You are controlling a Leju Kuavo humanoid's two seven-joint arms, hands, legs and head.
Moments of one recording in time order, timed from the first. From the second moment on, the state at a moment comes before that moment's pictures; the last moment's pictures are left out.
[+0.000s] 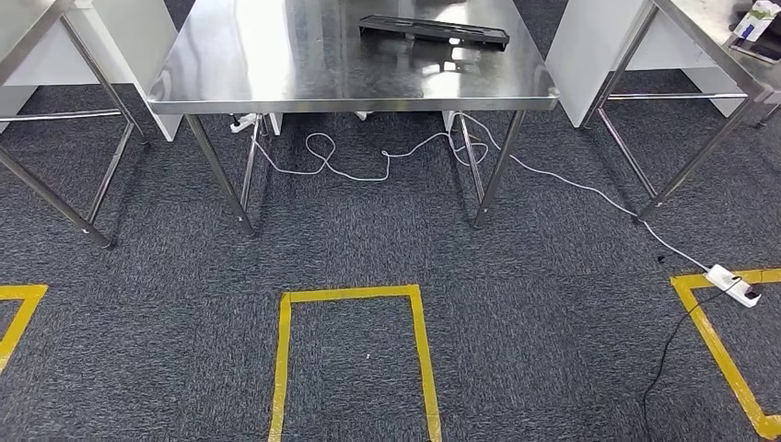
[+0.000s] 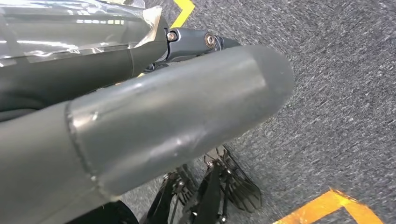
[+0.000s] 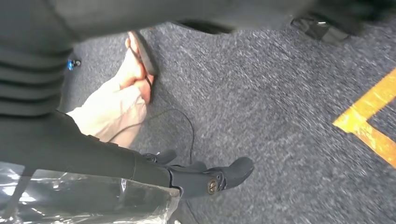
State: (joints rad) left arm -0.09 -0.16 1.03 -0.21 -0.32 0.31 -0.15; right arm -0.10 0.12 0.25 -0.19 0.59 -0.31 0.22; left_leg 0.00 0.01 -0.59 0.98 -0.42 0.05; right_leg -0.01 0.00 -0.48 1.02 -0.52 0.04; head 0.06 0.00
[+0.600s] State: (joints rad) left arm -0.09 -0.15 1.05 -0.21 -0.29 0.32 -0.15; right arm -0.09 0.11 0.23 -0.18 0.59 -0.29 0.21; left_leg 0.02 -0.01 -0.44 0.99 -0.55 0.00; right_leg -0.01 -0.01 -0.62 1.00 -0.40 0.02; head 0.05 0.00
